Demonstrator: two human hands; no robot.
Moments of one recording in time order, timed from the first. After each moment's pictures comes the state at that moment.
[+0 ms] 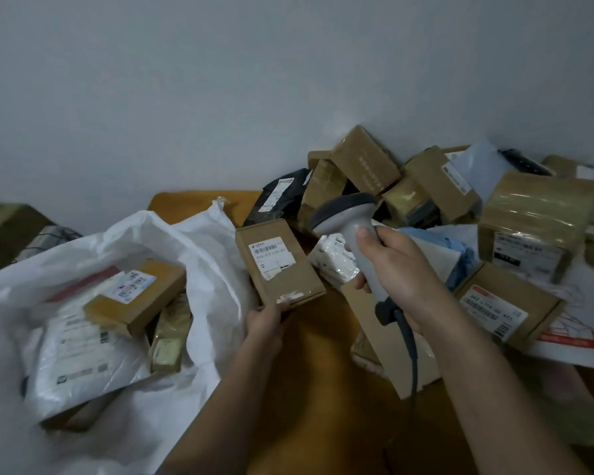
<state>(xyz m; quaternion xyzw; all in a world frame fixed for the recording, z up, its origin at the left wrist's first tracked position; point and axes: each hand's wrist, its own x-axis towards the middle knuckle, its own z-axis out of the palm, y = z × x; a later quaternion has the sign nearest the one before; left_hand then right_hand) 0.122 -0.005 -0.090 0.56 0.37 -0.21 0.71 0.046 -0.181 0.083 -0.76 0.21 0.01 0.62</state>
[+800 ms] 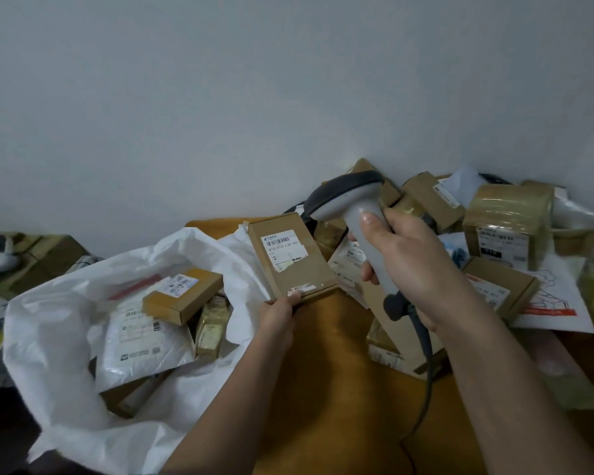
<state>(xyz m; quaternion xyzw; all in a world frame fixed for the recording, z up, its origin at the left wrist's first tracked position) 0.074 0.027 -0.020 0.56 0.27 -0.16 0.77 -0.043 -0.124 0.165 -0.77 0.13 -0.08 0.62</state>
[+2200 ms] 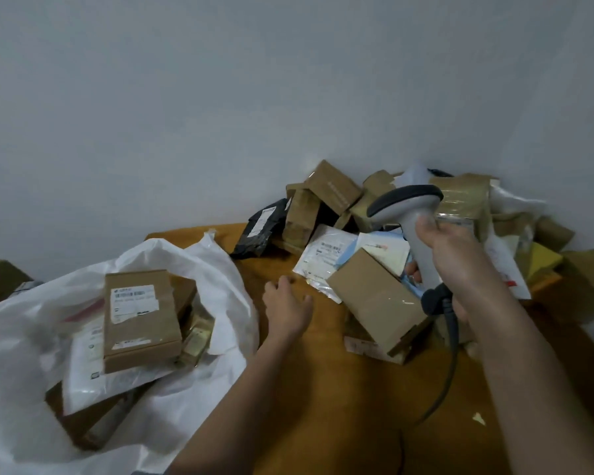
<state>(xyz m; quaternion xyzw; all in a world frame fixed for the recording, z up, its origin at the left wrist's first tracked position) 0.048 -0.003 -0.003 0.93 -0.05 -0.10 0.35 -0.073 -0.175 0.138 -0.71 0.34 -0.15 0.60</state>
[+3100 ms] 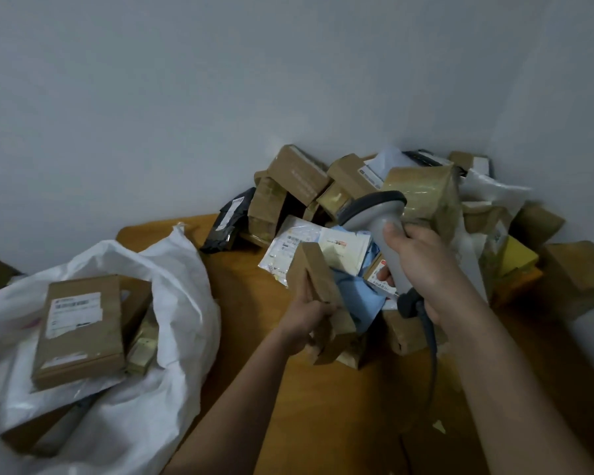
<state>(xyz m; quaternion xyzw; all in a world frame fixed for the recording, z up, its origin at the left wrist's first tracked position) 0.026 -0.118 -0.024 0.74 -0.01 -0.40 0.54 -0.063 -0.277 0.097 -0.72 0.31 -0.09 0.61</state>
